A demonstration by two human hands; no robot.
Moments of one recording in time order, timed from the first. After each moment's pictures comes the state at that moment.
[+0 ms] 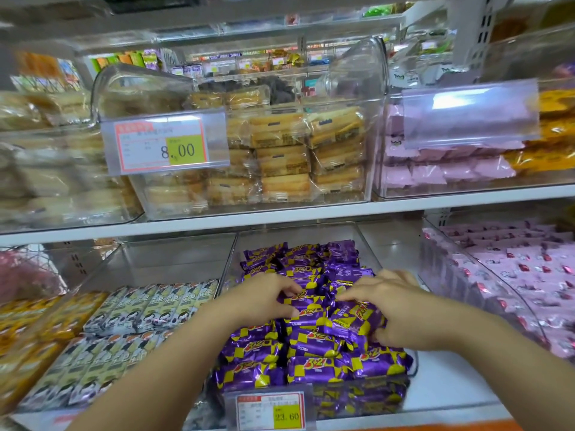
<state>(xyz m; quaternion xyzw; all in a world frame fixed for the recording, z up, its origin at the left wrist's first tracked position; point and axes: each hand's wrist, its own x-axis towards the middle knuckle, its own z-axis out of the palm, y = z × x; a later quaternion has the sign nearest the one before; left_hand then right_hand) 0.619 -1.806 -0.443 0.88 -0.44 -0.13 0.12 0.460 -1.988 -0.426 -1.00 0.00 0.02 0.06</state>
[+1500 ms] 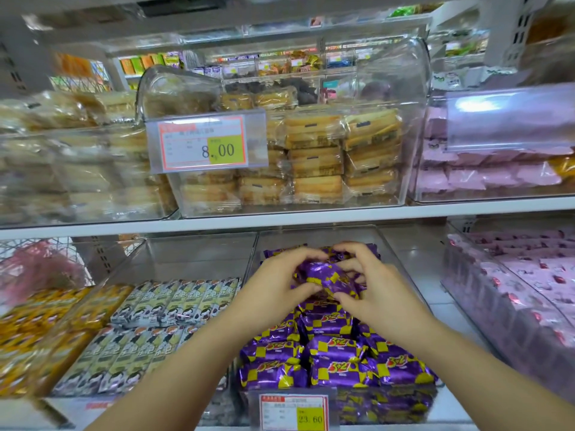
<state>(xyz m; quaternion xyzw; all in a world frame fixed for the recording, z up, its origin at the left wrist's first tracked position) 0.592 -1.787 -0.424 0.79 -0.47 0.01 0.39 0.501 -1.947 -0.441 -0.91 0.02 -0.23 0.34</state>
